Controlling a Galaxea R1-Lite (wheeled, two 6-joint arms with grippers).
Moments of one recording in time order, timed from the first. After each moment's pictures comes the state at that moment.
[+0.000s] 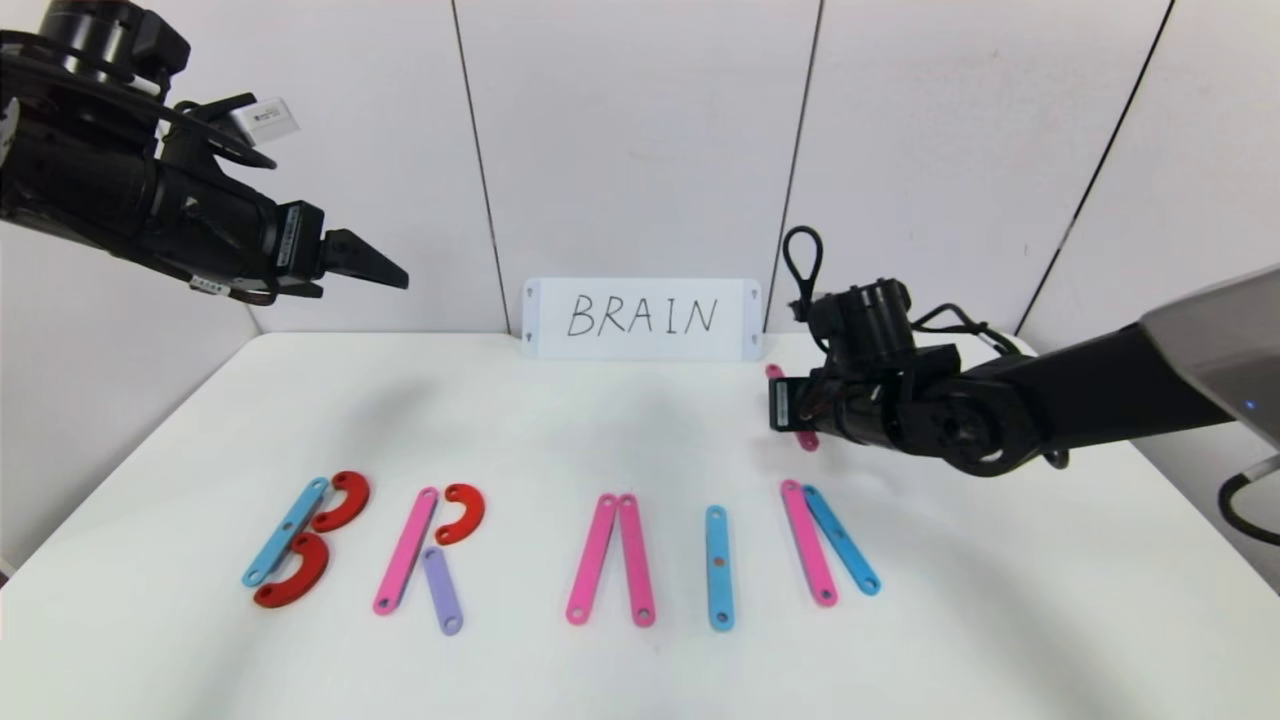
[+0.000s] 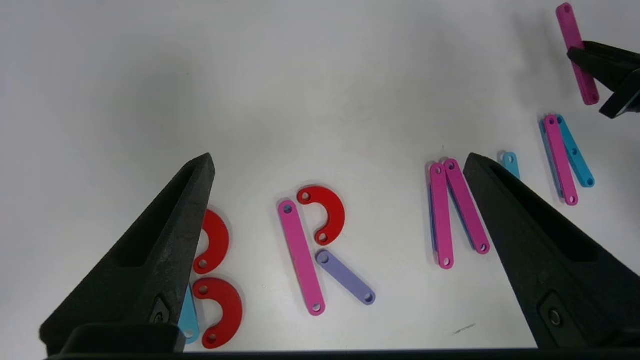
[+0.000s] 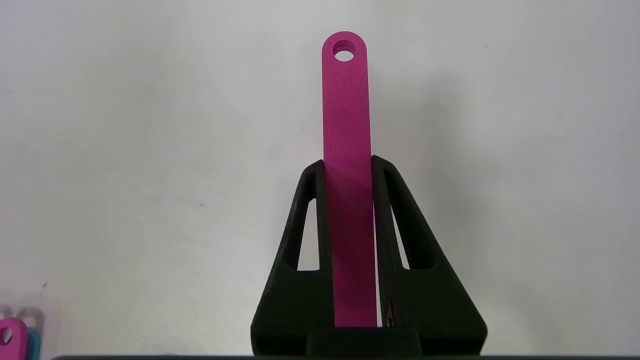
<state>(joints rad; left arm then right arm) -0.03 1.77 -1.83 0.74 -0.36 0.00 0.45 2.07 -1.22 -0.24 -0.23 0.27</state>
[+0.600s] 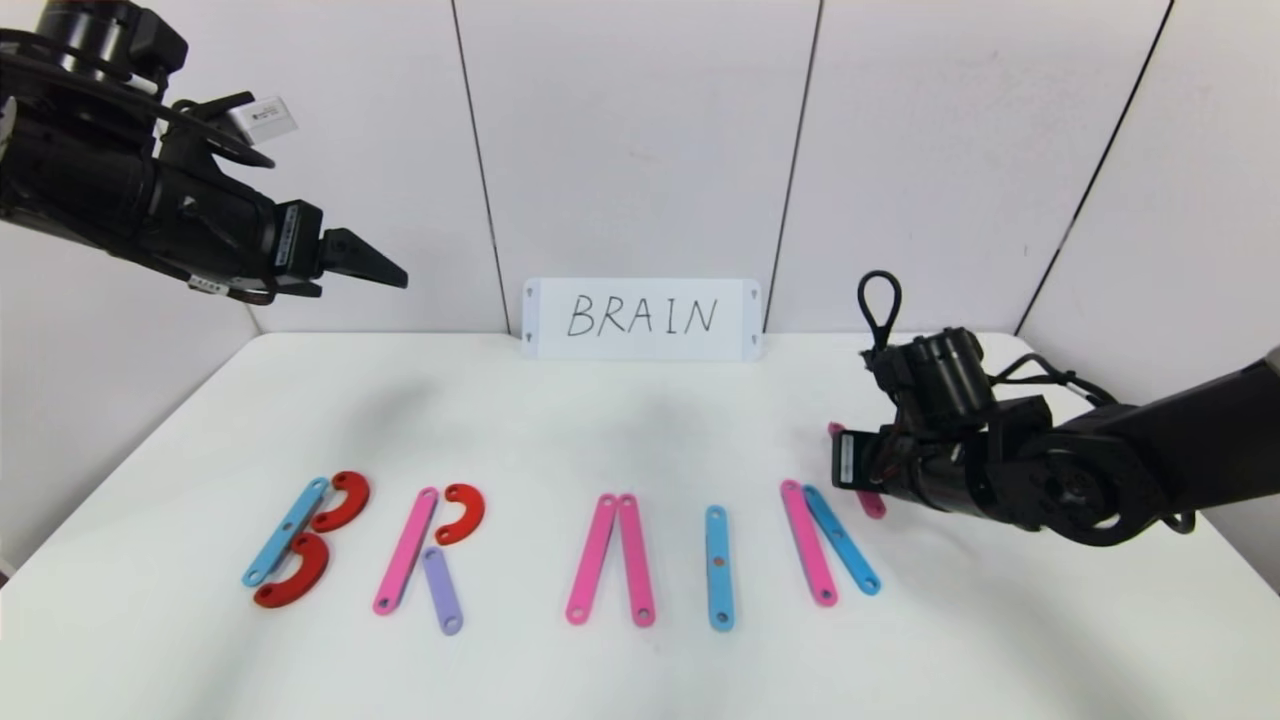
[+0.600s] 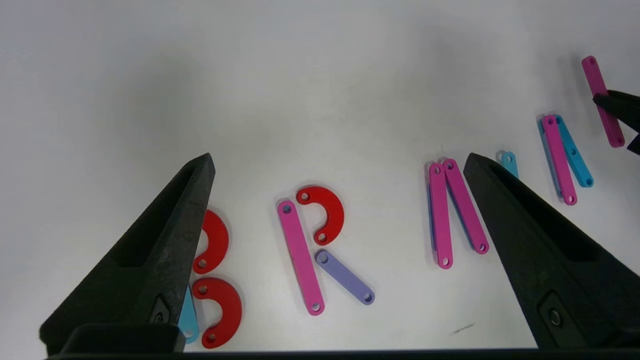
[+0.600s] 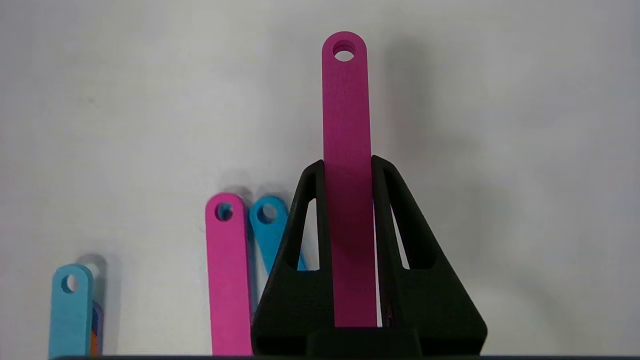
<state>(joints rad) -0.03 1.77 -1.83 0.74 -0.36 0.00 0.41 1.93 -0.92 -0.24 -0.25 0.41</state>
